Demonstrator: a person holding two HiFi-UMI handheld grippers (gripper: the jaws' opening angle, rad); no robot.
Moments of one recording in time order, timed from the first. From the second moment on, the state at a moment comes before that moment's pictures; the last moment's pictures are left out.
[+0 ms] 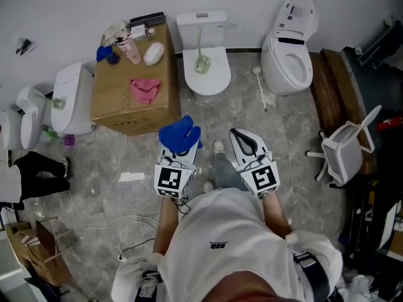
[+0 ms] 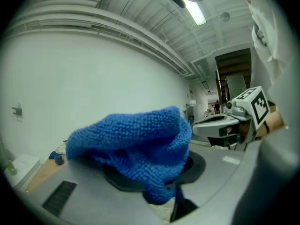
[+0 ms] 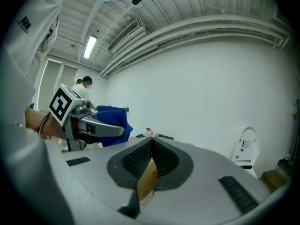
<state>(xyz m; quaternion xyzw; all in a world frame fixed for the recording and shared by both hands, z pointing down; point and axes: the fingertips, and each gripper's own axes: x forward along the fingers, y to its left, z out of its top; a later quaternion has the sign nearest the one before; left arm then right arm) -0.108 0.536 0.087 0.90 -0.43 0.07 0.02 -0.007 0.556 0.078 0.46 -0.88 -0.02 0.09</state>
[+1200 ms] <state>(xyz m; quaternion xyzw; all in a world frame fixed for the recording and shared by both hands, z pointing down) -0.029 0.287 0.094 0.87 -0.48 0.10 0.04 0.077 0.287 0.083 0.41 -0.91 0.00 0.06</state>
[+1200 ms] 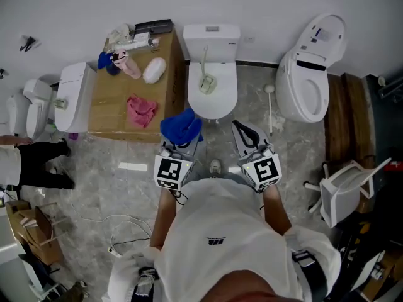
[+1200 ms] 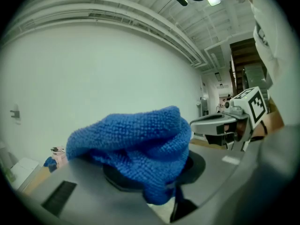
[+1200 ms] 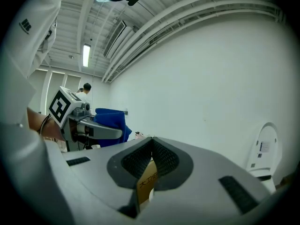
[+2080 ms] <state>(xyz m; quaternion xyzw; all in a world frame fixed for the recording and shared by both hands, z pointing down) -0.056 0.136 0.154 0.87 -0.47 0.13 0.07 0.048 0.148 0.134 0.41 -0.90 0.00 0.13</state>
